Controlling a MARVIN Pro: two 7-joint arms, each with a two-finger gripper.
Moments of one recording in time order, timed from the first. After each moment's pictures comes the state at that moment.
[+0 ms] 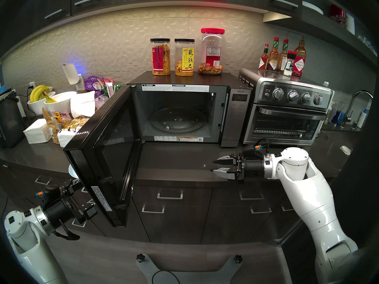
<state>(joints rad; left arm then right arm) 1.85 -1.66 -2.52 -2.11 -0.05 0.33 -1.48 -1.32 -1.04 1.47 -1.63 0.33 0.40 1.22</state>
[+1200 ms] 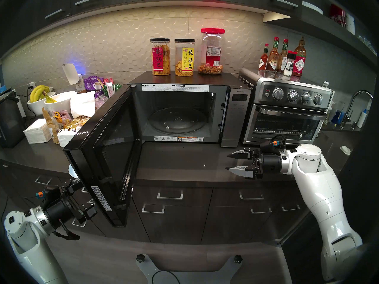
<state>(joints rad) 1.85 -1.66 -2.52 -2.11 -0.05 0.33 -1.48 -1.28 -1.00 1.54 -1.51 0.36 0.37 1.36</state>
